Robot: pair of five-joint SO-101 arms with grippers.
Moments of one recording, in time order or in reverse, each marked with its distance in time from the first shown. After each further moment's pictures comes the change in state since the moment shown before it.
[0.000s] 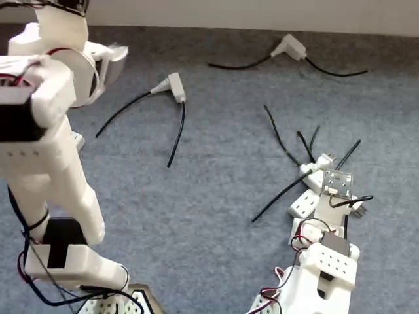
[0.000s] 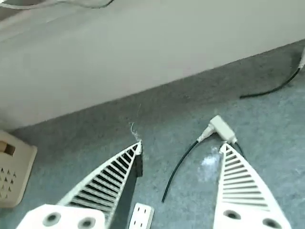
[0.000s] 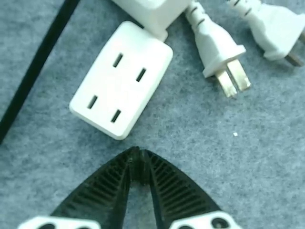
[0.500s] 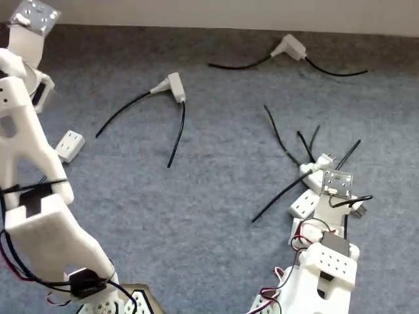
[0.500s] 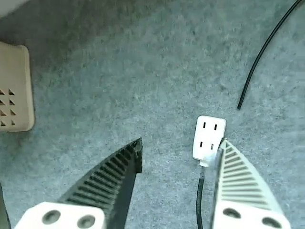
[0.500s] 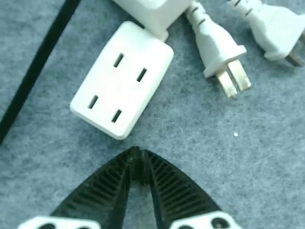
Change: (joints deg) left arm -22.0 23.5 10.7 -7.3 -25.3; right arm -0.1 0.0 0.0 0.0 0.0
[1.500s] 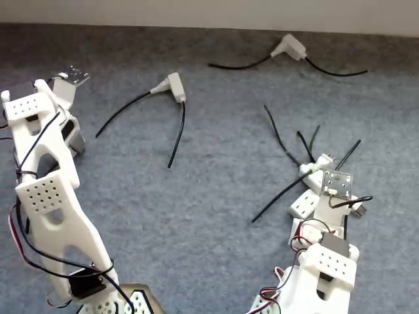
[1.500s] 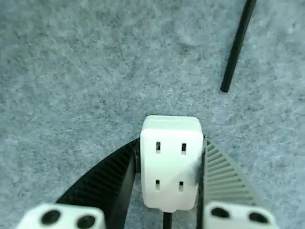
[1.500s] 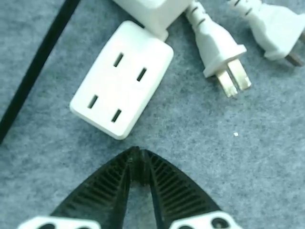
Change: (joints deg) left arm -0.1 29.5 0.0 -5.5 -4.7; right arm 0.0 -0.2 0.5 0.0 0.0
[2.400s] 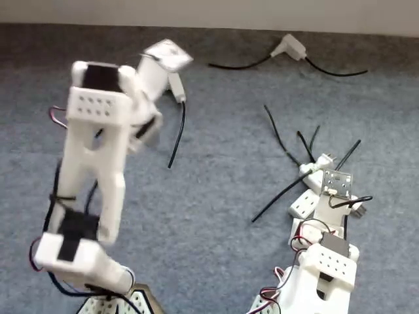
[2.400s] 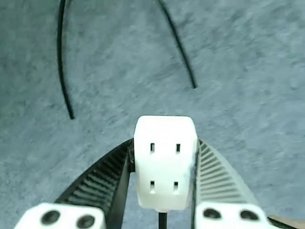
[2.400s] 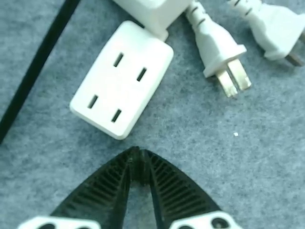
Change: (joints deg) left arm 35.8 -53.9 32.6 13.2 18.8; right arm 0.0 0.0 0.0 0.0 0.0
